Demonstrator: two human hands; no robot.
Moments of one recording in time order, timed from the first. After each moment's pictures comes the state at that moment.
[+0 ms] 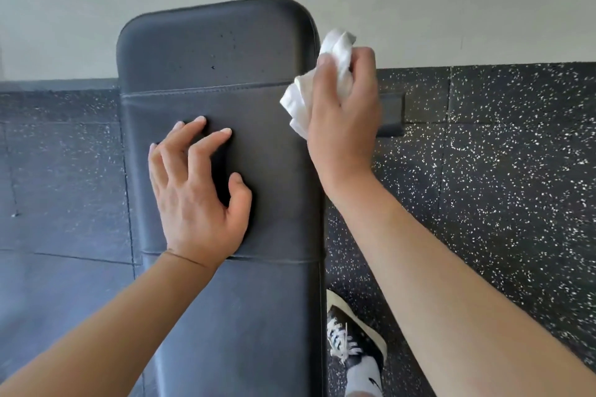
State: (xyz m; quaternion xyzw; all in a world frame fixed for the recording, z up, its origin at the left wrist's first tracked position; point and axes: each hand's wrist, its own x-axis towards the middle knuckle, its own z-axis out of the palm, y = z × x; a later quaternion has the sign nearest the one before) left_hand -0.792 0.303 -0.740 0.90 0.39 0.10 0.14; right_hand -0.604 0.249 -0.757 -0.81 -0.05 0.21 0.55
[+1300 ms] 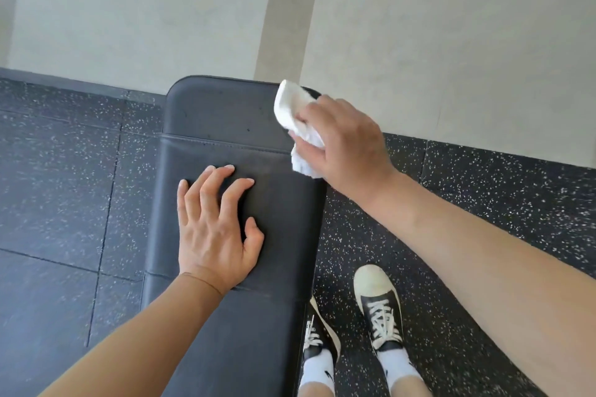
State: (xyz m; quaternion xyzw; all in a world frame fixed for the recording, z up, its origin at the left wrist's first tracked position) left_hand -0.782 0.300 -0.729 0.90 0.42 0.03 0.11; right_hand -0.534 0.279 -0.730 -0.74 -0.61 0.08 0.27
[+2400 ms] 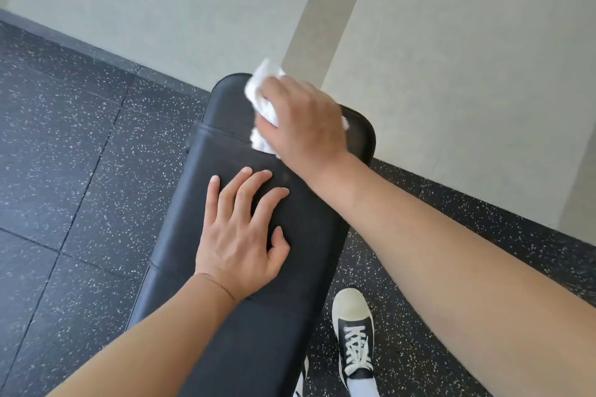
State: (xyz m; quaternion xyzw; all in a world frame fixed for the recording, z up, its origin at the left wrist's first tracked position) left_hand -0.789 0.303 -0.736 0.90 0.42 0.08 0.11; right_hand -0.607 0.387 -0.718 -0.73 -0.65 0.06 0.20
